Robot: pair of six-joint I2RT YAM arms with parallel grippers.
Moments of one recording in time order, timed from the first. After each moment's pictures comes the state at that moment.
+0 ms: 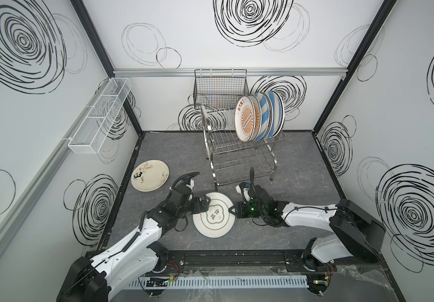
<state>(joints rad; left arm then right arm) -0.49 0.91 0.48 -0.31 0.12 -0.66 0.86 1.39 0.53 0.19 -0.33 0.85</state>
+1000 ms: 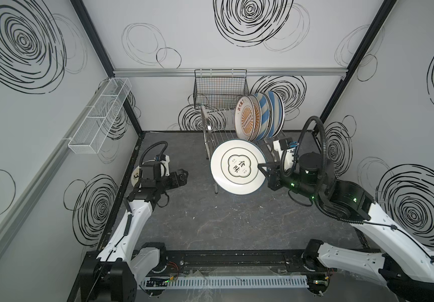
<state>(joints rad) 0.02 1.05 0.73 -0.38 0.32 -0.32 0.86 1.03 1.41 -0.75 0.15 0.44</state>
